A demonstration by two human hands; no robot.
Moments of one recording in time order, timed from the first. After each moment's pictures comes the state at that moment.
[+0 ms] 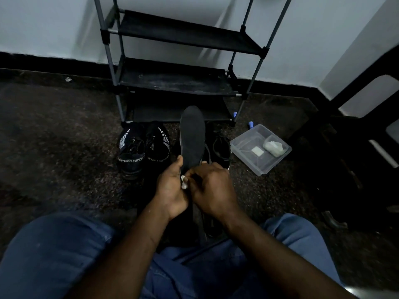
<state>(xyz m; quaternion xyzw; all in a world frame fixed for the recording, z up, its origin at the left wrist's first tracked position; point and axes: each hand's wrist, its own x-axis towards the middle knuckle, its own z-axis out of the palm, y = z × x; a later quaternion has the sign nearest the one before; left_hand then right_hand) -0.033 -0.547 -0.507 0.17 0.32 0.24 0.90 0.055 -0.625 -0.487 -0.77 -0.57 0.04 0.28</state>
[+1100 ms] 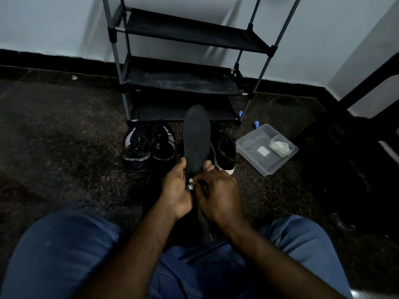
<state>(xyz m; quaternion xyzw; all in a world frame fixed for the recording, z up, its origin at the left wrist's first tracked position) -0.031 -0.540 -0.513 0.11 0.30 0.25 0.92 0.047 -0.630 -0.504 -0.79 -0.55 0.01 0.27</state>
